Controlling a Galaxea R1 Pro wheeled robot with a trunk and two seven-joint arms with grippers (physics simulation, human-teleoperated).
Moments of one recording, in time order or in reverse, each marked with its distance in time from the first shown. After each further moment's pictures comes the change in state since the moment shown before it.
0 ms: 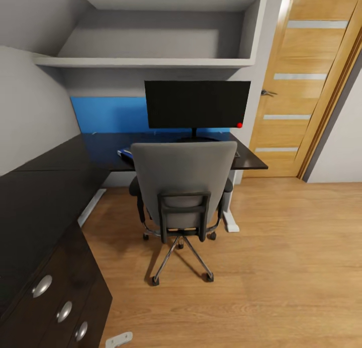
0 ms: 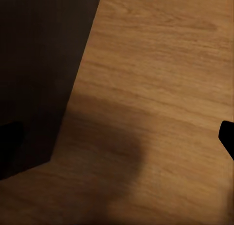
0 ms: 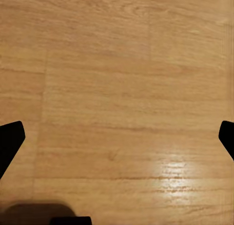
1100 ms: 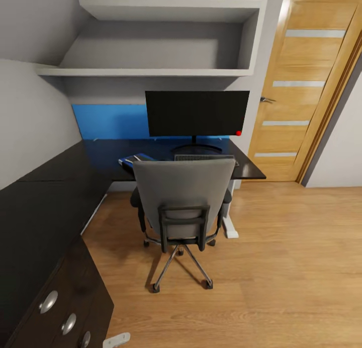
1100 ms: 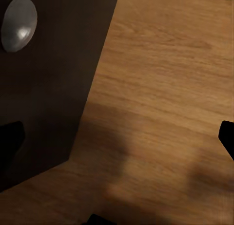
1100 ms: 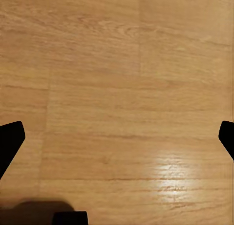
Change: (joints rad) left arm 0.001 0.012 -0.001 0.000 0.000 0.004 0.000; right arm 0.000 0.000 0.000 0.000 -0.001 0.000 0.000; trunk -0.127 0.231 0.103
